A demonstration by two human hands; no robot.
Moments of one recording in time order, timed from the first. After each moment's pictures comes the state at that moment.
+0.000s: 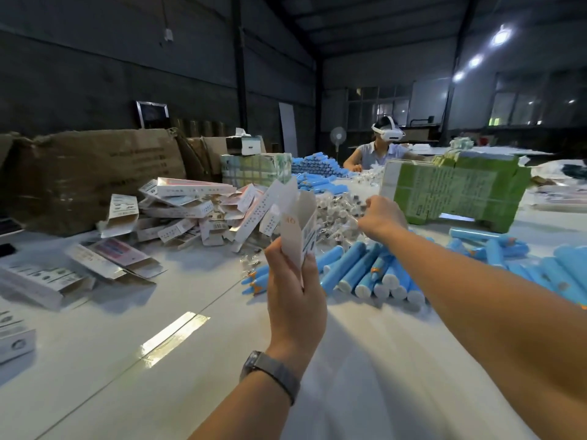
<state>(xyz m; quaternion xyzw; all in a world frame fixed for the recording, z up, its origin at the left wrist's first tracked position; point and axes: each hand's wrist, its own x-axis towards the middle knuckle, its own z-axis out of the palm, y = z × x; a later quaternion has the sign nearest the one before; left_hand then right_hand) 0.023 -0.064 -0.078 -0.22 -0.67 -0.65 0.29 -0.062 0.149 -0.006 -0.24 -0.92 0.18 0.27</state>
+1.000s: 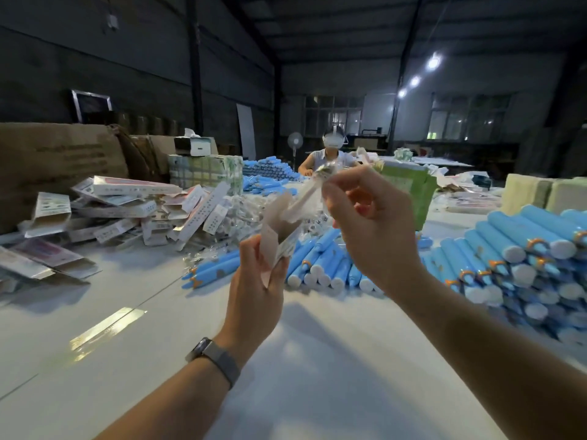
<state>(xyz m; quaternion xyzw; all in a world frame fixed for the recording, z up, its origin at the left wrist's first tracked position) 0.056 -0.050 -0.077 -0.36 -0.64 -0.62 0.27 0.162 0.063 0.040 0.17 -0.73 0.34 0.56</state>
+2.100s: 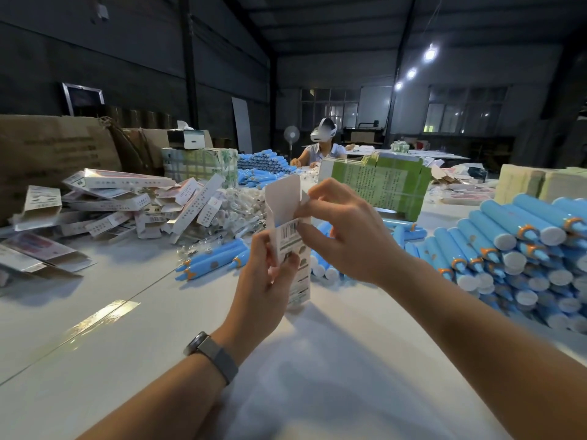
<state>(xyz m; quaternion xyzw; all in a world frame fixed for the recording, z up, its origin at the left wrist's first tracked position) 0.072 -0.047 -0.074 -0.42 -0.60 -0.67 0.11 0.153 0.087 0.021 0.13 -0.90 0.10 0.41</state>
